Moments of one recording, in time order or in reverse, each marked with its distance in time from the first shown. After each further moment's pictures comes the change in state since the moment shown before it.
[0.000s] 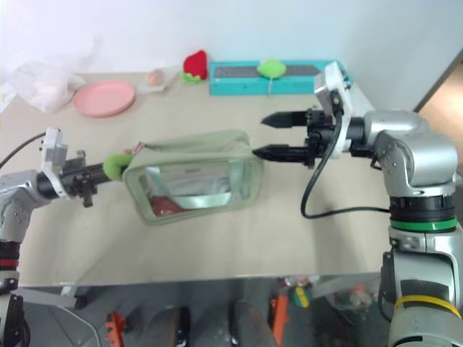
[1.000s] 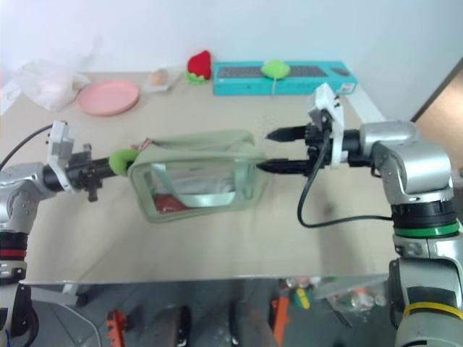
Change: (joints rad) left arm -0.057 -0.023 -0.021 0.050 0.052 -0.048 -0.045; right arm 0.015 -0.060 0.065 0.058 -0.076 -0.076 -0.004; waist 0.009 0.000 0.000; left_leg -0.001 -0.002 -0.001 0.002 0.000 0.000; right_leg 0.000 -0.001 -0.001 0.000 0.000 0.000
